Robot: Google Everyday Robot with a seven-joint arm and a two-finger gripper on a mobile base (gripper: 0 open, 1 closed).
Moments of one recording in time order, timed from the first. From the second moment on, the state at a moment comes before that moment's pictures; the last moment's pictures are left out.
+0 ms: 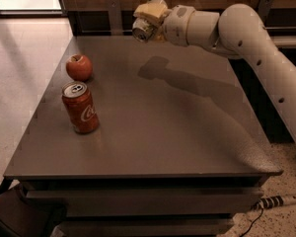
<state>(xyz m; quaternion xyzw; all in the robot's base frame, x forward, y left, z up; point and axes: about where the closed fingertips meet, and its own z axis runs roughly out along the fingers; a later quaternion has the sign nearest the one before) 0.734 -0.004 0.973 -0.73 0.08 -0.31 0.60</state>
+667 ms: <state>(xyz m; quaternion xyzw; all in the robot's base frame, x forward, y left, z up) 0.727 -0.001 0.969 -0.74 0.04 -0.35 0.57</state>
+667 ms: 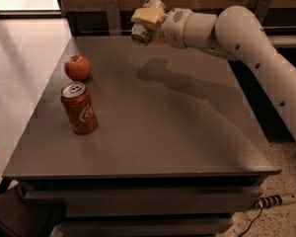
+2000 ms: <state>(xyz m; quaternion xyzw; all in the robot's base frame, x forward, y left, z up) 0.722 -0.011 0.962 -0.72 -0.19 -0.47 0.47</state>
